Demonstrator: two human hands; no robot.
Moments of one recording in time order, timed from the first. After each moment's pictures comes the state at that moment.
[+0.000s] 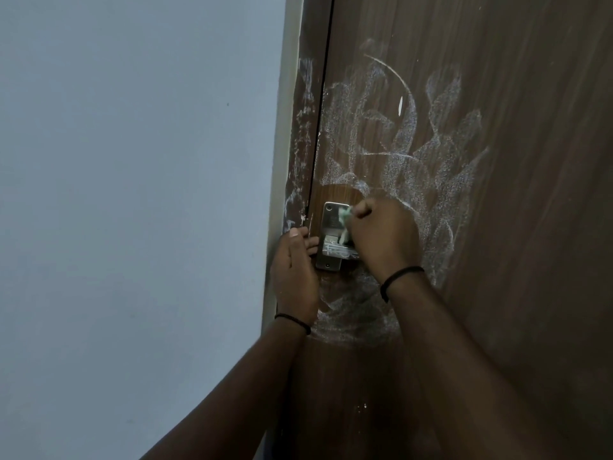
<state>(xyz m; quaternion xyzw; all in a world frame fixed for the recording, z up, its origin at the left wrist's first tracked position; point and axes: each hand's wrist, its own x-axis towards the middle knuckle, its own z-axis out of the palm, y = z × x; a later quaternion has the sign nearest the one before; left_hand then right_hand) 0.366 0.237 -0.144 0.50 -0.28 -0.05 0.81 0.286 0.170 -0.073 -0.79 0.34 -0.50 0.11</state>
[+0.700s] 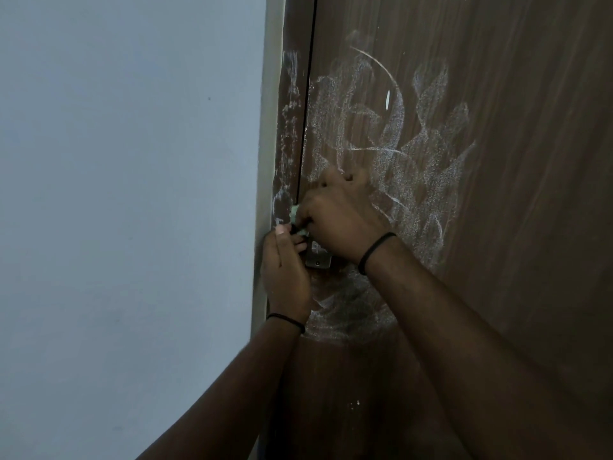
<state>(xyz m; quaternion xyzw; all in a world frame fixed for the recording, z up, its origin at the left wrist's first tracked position) 0.363 0.234 -0.143 0.50 -0.27 -0.02 0.82 0.309 0.173 -0.049 -0.90 0.16 -0.31 -0.27</state>
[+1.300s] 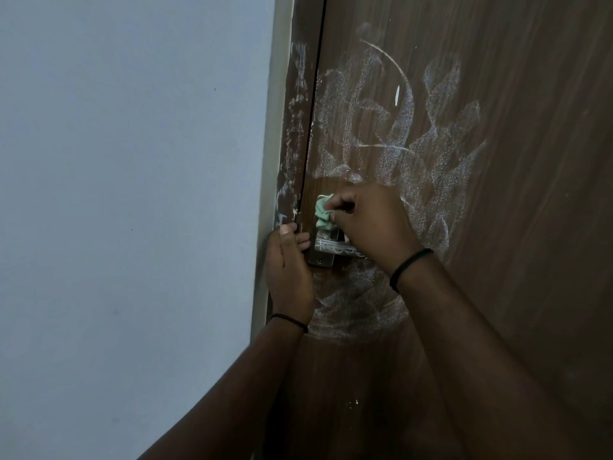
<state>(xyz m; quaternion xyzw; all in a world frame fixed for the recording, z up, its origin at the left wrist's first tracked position) 0.365 0.228 -0.152 0.49 -0.26 -0.01 0.83 0.286 0.157 -0.060 -0.87 0.19 -0.45 0.08</state>
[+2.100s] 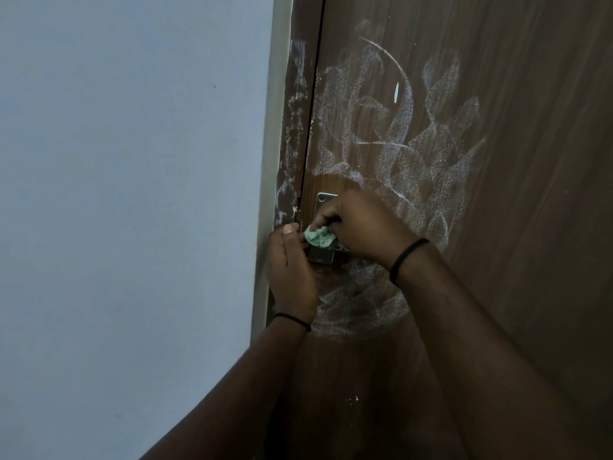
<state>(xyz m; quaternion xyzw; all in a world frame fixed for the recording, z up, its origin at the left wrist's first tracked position) 0.362 0.225 -0.155 0.49 -0.25 -0.01 0.84 0.284 0.172 -0.049 -0.95 0.17 -0.24 0.04</state>
